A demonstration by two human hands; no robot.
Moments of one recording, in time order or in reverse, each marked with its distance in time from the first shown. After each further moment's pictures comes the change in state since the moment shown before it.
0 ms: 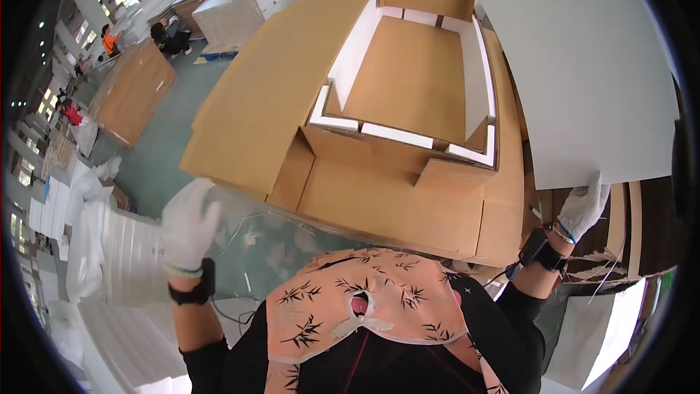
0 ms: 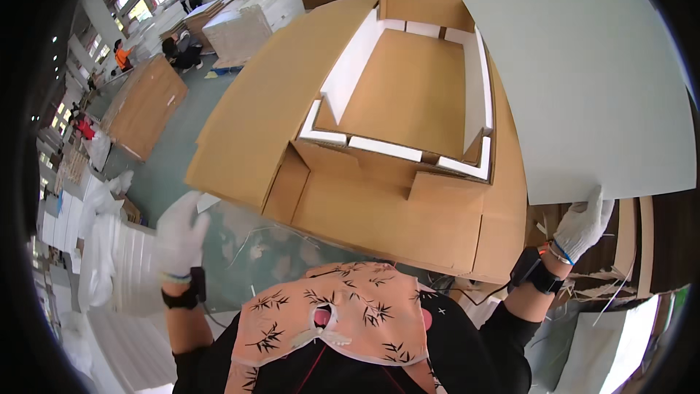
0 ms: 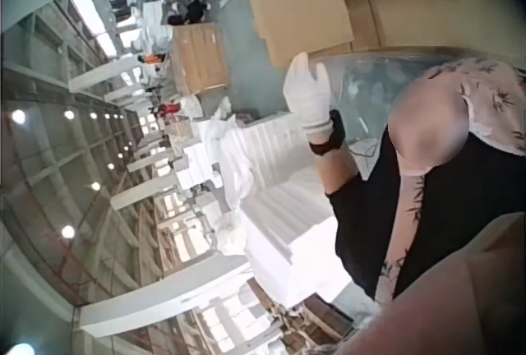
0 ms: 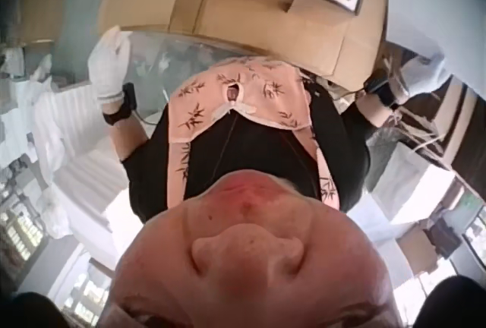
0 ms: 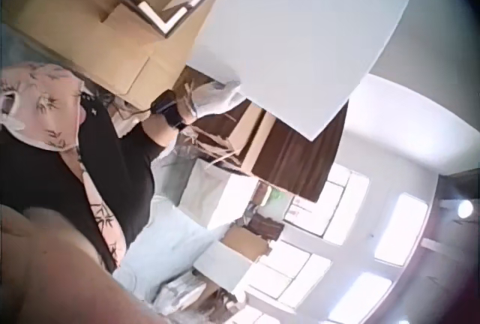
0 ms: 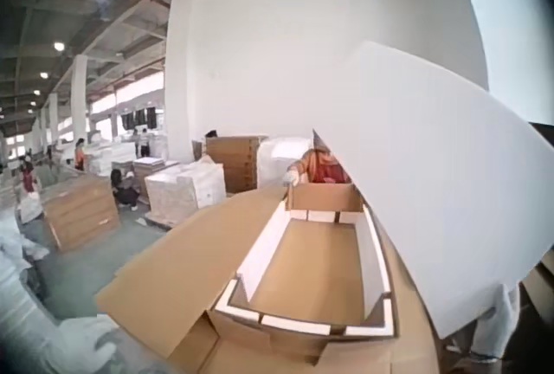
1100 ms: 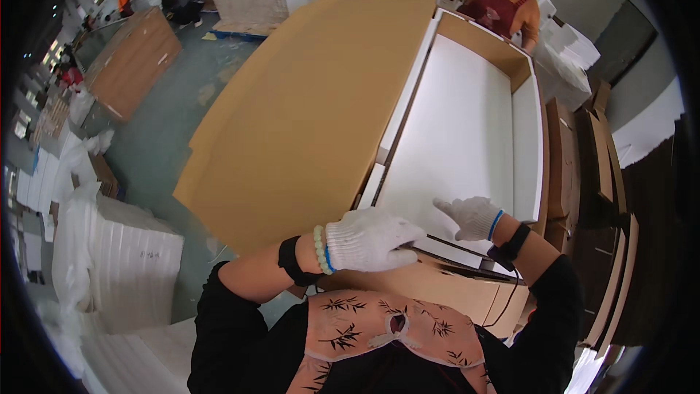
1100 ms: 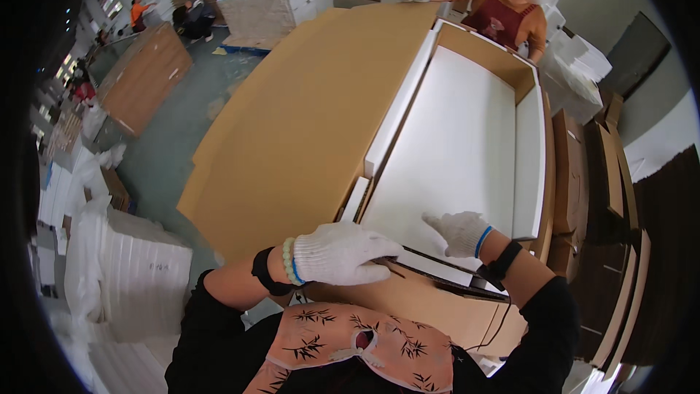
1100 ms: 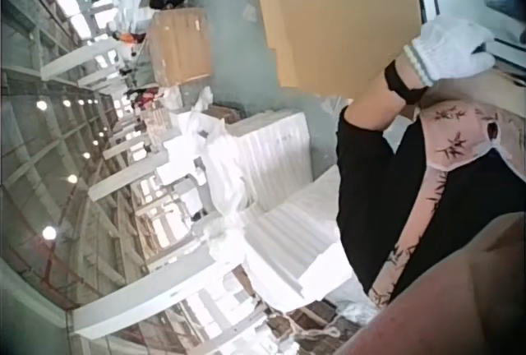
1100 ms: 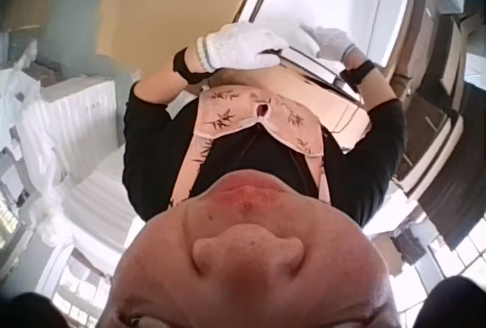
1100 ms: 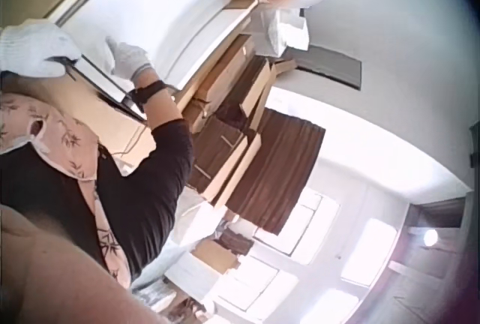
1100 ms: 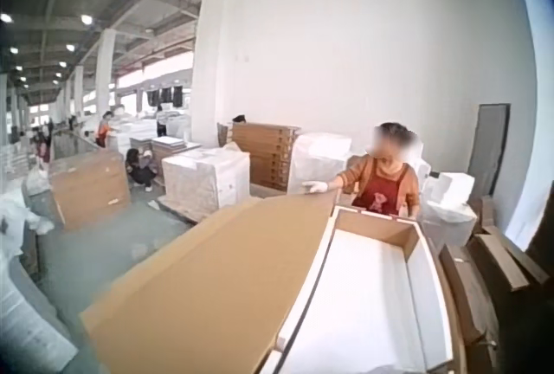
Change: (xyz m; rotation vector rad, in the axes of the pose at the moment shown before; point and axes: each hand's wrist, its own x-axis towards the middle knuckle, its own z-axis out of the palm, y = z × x) left_hand 0.245 0.065 0.142 -0.648 -0.844 0.595; right_hand -0.101 0.160 0.340 -1.361 -2.371 -0.258
